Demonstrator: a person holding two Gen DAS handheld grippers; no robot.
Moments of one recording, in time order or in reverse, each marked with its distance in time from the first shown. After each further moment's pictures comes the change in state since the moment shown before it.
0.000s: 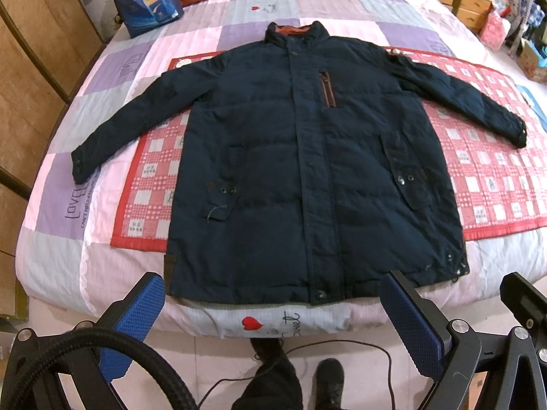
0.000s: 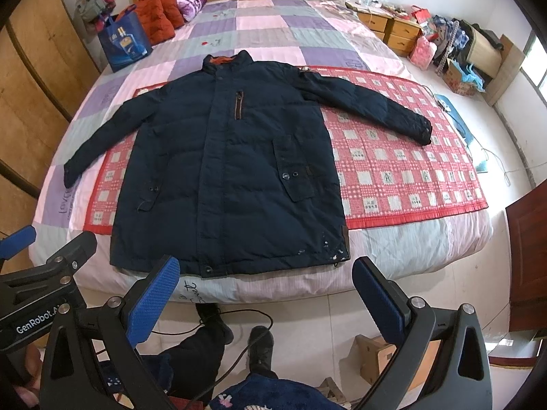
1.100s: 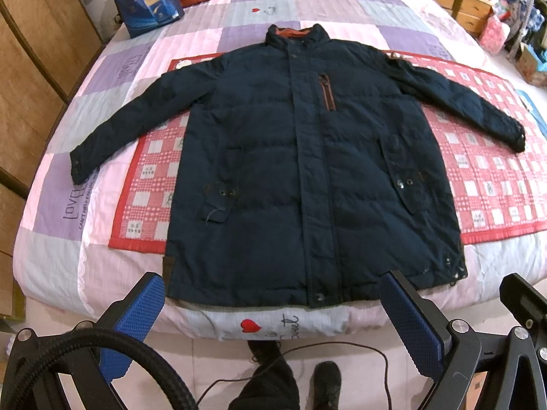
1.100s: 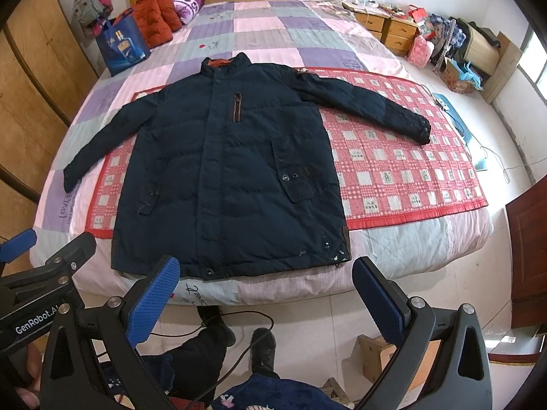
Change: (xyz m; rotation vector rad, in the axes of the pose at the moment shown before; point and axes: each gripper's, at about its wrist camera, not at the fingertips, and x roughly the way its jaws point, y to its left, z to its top) left arm -0.001 -0.007 0.003 -0.001 0.000 0.001; right arm -0.001 -0.002 0.000 0.003 -0.002 0.002
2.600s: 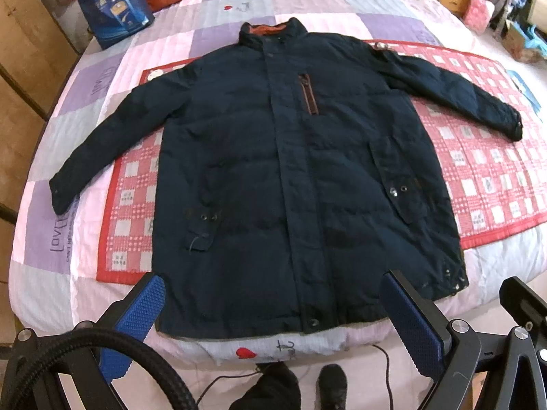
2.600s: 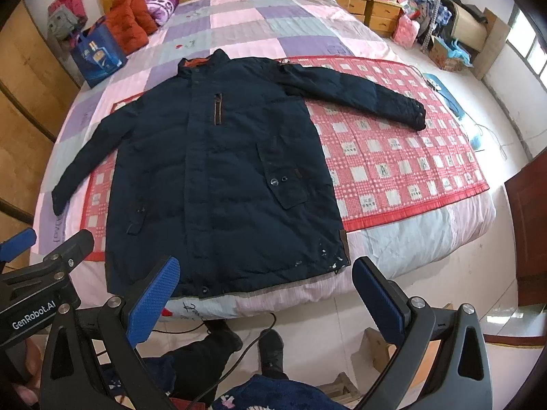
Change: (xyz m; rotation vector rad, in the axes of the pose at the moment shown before) left arm 0.036 -0.022 0.054 0.084 0.032 -0.036; right arm 0.038 -0.023 0.039 0.091 0.042 -0.012
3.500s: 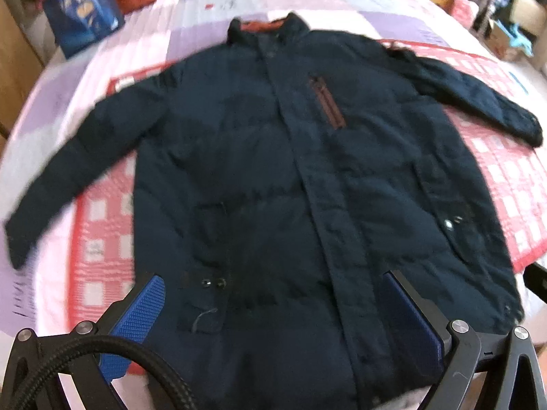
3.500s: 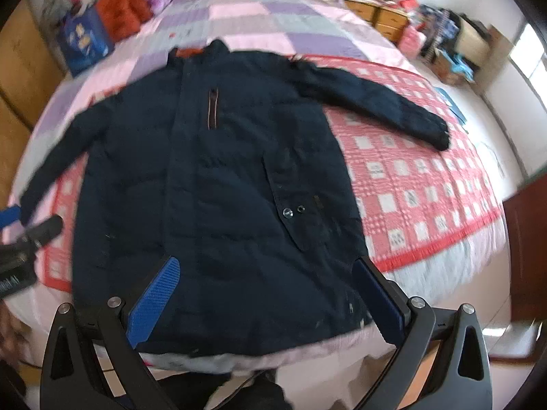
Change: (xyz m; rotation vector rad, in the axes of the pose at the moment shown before) left arm 0.166 0.071 0.050 0.029 -0.049 -0.100; right arm 0.149 0.045 0.052 -0.079 -0.013 -0.069
